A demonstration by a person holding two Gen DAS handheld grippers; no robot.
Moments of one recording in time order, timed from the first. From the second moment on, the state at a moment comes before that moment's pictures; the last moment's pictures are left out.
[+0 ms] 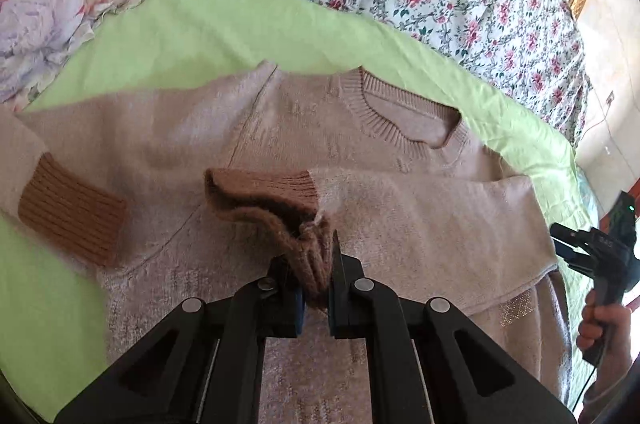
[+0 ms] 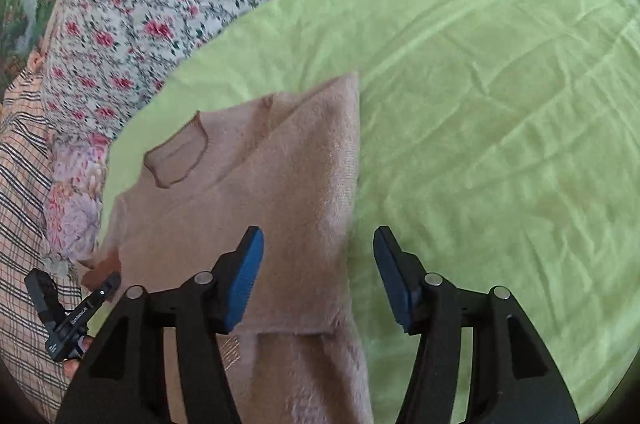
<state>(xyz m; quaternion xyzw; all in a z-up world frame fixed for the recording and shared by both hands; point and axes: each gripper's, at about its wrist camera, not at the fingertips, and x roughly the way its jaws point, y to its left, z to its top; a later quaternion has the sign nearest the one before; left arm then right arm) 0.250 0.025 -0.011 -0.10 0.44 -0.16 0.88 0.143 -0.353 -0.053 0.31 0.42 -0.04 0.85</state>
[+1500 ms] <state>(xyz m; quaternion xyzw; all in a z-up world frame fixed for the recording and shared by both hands) 0.257 0.124 0.021 0.17 0.42 -0.09 0.89 0.091 -0.234 -0.042 0.23 0.44 0.04 0.87</state>
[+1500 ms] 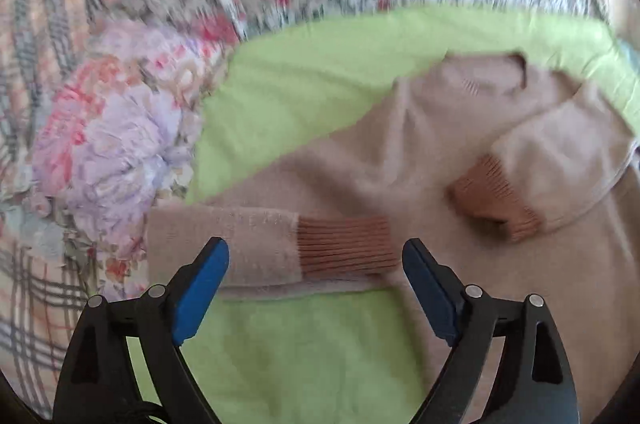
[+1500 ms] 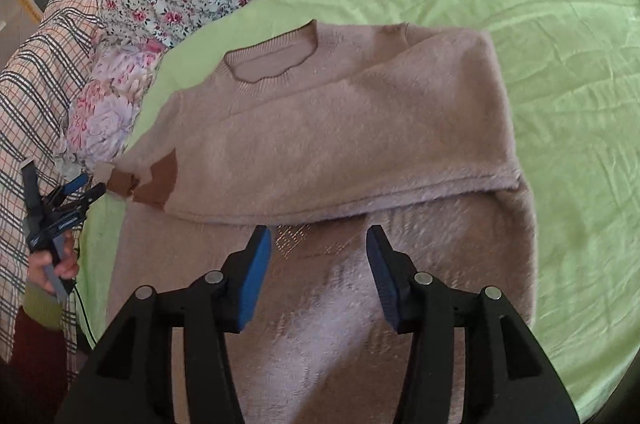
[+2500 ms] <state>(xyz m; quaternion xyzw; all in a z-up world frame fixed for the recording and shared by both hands) 0.214 0.024 0.105 -0.04 0.31 -0.26 0.91 0.067 -0.244 -0.018 0.27 0.38 0.04 0.89</state>
